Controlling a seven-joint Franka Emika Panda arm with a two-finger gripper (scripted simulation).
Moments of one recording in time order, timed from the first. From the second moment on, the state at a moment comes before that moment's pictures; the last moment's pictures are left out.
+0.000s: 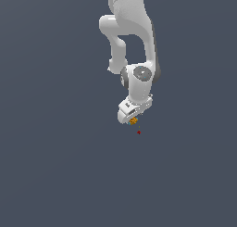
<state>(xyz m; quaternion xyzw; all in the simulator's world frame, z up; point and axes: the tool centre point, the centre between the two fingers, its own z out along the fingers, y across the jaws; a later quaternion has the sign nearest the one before) -0.069 0.087 0.061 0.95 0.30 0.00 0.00</state>
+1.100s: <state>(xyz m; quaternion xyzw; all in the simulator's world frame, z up) -0.070 0.087 0.016 0.95 0.31 0.00 0.00</state>
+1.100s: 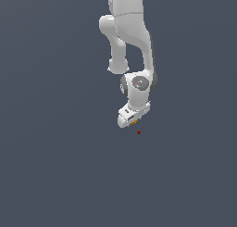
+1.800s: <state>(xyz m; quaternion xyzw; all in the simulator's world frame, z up) -0.062 0.080 0.048 0.95 0.31 0.00 0.00</state>
